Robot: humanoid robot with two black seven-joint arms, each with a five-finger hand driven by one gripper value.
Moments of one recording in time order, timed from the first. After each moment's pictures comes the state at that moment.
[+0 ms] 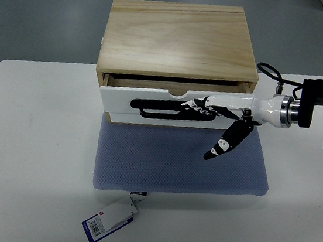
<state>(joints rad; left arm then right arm) 0.00 0.00 -0.07 -0.16 0.00 -0.02 0.08 0.76 -0.67 0.72 1.59 -0.98 0.61 -0.19</state>
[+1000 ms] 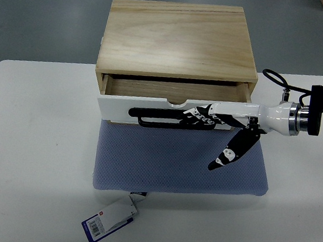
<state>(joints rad) 0.00 0.00 -0.07 -0.16 0.00 -0.02 0.08 0.74 -0.73 0.71 1.67 -0.90 0.61 -0.19</state>
